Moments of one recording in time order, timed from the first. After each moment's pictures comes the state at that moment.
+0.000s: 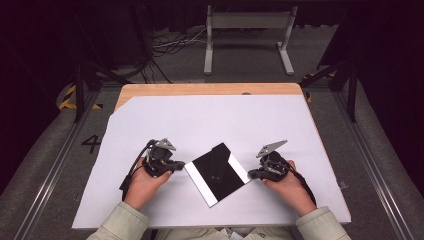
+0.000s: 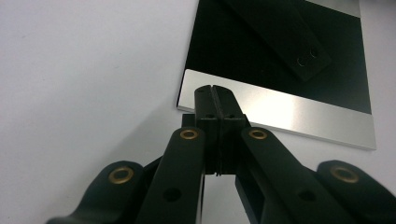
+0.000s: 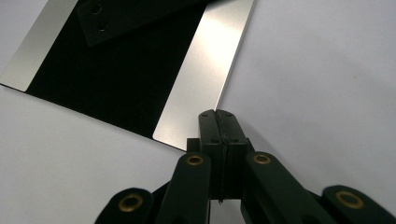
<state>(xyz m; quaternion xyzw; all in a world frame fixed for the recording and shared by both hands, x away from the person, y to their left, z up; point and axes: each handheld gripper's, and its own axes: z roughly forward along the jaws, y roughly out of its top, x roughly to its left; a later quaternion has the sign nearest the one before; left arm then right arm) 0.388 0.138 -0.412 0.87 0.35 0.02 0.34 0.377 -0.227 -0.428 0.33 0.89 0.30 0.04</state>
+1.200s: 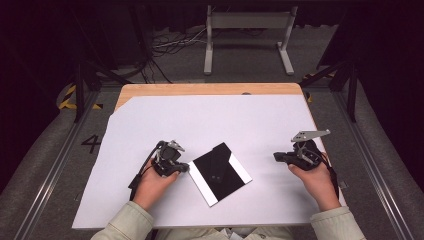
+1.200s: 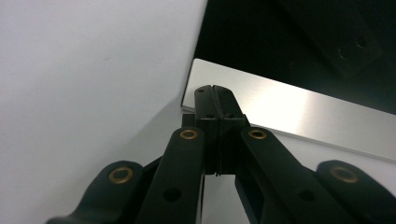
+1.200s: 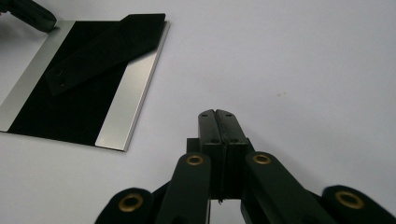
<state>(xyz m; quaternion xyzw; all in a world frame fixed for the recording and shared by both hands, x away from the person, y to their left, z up) 0.400 0.116 -0.430 0.89 0.36 0.03 0.29 0.378 -0.300 -0.385 0.40 0.83 0.36 0.11</state>
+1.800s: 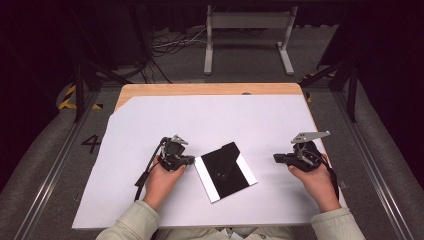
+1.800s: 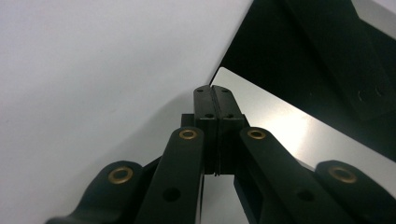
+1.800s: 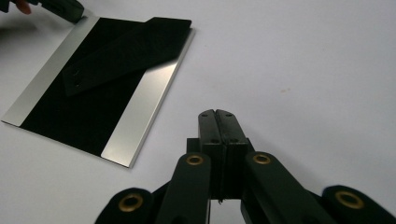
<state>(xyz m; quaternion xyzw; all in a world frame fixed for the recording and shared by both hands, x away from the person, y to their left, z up) 0.419 0.102 -0.441 0.84 0.41 0.02 0.35 0.376 -0.300 -0.388 0.40 0.83 0.36 0.10</state>
